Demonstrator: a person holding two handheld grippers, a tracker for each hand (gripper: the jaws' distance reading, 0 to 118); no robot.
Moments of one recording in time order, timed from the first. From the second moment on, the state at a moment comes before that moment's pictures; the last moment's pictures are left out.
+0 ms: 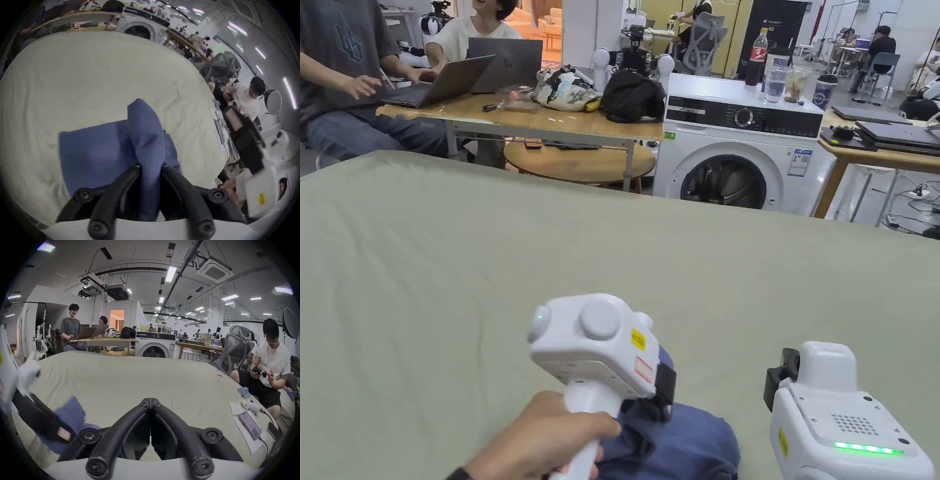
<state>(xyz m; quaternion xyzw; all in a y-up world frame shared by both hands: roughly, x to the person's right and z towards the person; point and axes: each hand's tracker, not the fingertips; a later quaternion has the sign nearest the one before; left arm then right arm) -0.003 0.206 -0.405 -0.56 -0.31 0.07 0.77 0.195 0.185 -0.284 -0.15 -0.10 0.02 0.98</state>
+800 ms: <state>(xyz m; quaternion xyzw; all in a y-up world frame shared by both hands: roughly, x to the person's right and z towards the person) -0.017 0.177 -0.417 -0.55 -0.39 0.20 0.71 0.208 0.178 -0.281 -0.16 -0.12 0.00 0.98</state>
